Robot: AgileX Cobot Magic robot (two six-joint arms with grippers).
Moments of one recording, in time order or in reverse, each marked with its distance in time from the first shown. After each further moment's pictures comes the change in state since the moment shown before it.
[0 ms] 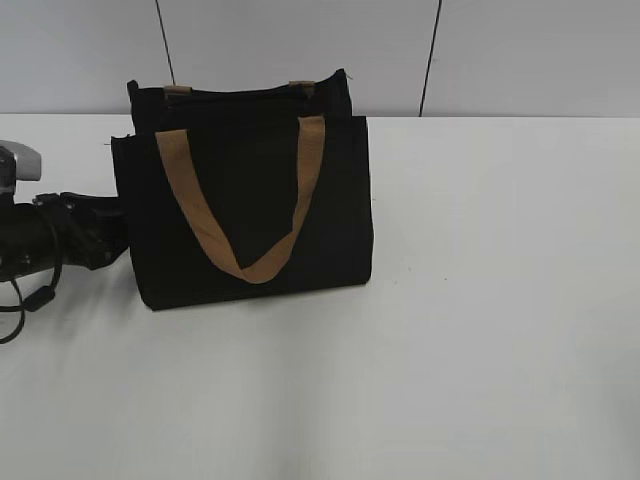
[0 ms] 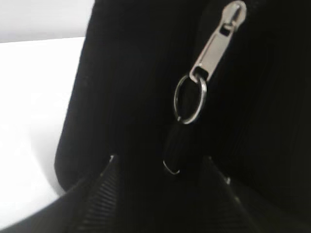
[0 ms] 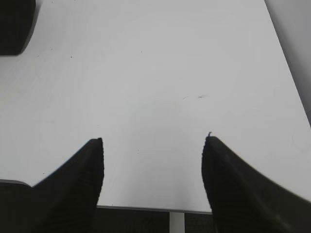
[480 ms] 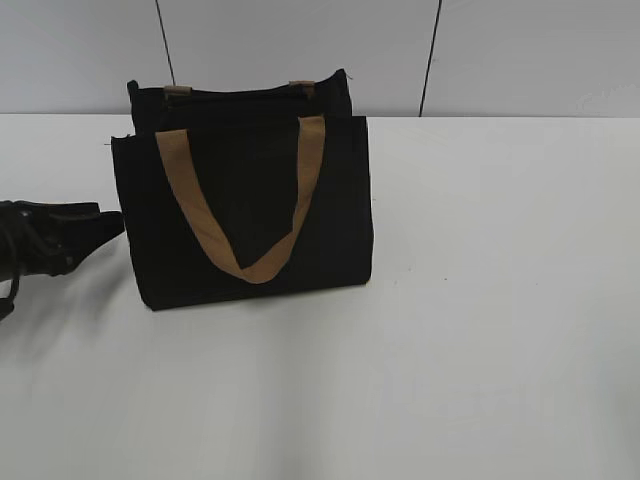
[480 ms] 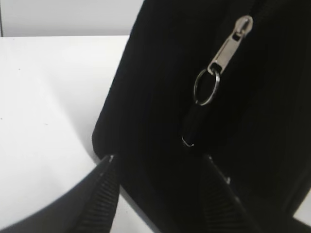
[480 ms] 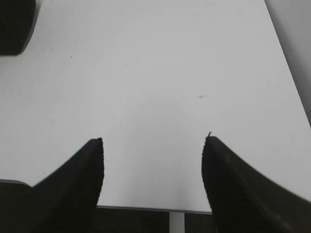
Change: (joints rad) left arm 0.088 -0.099 0.127 -0.023 0.003 0.002; right arm 0.000 0.000 0.000 0.000 0.000 0.000
